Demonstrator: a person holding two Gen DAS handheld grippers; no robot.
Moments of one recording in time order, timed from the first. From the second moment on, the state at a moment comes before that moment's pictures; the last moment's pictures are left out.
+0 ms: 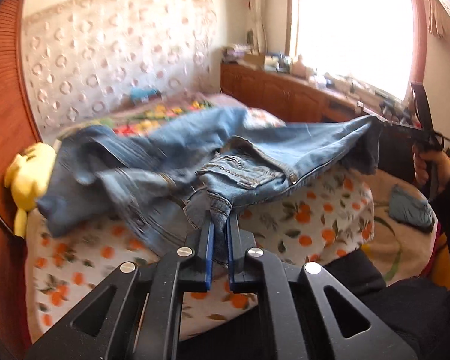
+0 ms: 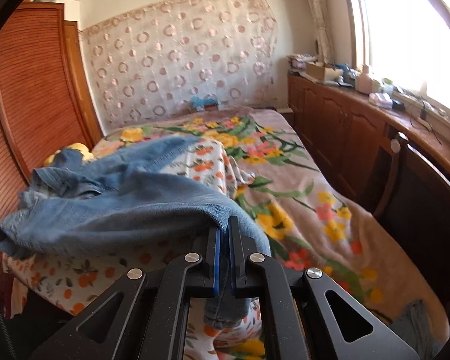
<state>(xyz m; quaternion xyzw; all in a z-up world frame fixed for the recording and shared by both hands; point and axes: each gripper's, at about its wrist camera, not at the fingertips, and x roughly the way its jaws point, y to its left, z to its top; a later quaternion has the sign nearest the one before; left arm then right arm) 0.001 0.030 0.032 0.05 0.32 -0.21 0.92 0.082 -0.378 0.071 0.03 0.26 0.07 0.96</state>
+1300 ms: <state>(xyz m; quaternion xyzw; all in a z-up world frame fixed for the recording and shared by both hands) -0.017 0.090 0.052 0.03 0.31 -0.16 0.94 0.037 -0.326 0.078 -0.03 0.30 0.14 0.94</state>
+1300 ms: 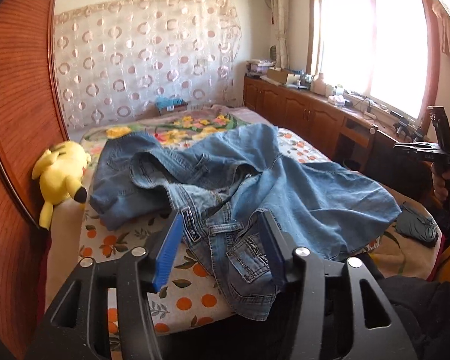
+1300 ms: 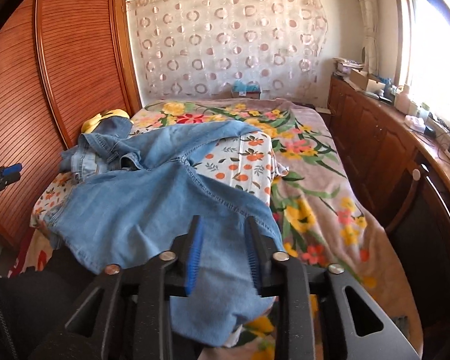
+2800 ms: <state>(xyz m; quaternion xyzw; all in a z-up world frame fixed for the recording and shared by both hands) 0.222 0.098 -0.026 0.00 0.40 -0.11 0.91 0.460 -0.230 -0.015 -0.17 0.37 0.14 0.90</state>
